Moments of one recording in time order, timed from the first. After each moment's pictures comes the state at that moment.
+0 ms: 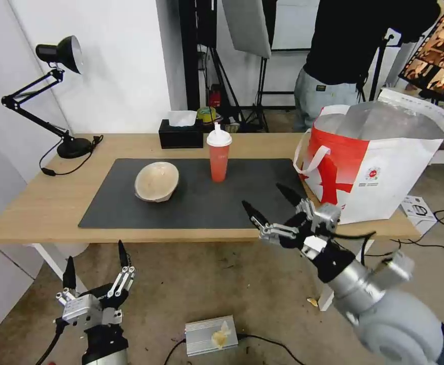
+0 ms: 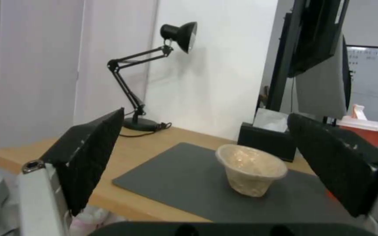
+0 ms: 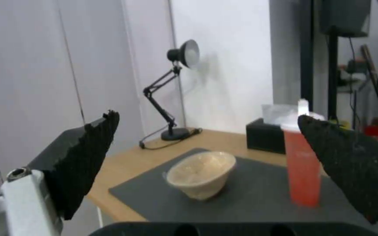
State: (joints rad) left arm 1.94 -1.49 -0.36 -2.32 0.09 -0.46 -0.53; right arm -1.17 0.59 0.14 2.36 0.93 0.13 0.07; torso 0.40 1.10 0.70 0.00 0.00
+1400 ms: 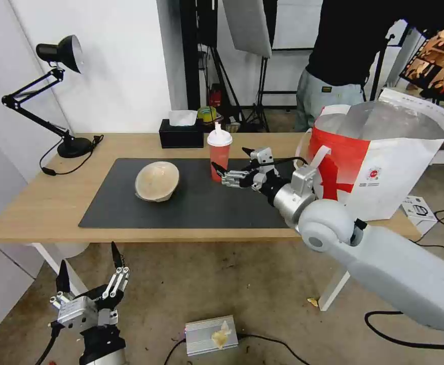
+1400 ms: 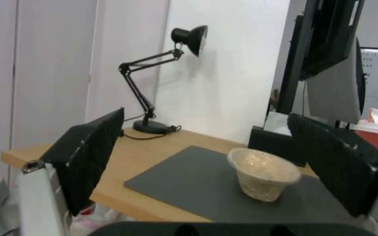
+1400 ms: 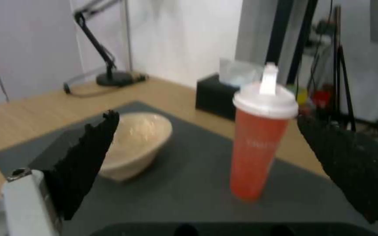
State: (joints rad) left arm 1.94 -1.53 -0.38 -2.31 0.11 -0.47 -0.52; right arm -0.39 0.77 -0.36 1.99 0.99 -0.26 0.27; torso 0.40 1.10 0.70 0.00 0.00
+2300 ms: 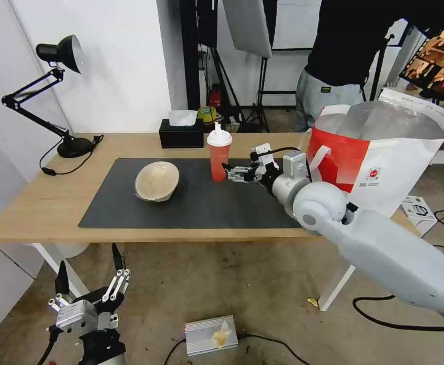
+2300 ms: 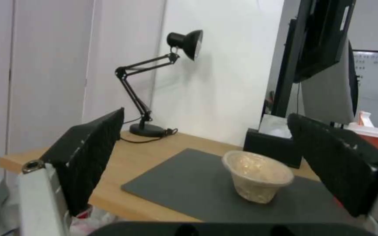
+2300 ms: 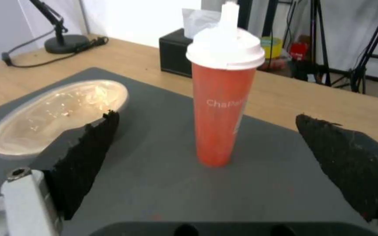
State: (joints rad) left arm 1.97 -1.54 -0.37 -2.33 0.13 -0.49 -0.50; right arm -0.31 0.86 -0.38 1.83 1.06 -0.40 0.35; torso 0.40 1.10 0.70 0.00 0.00
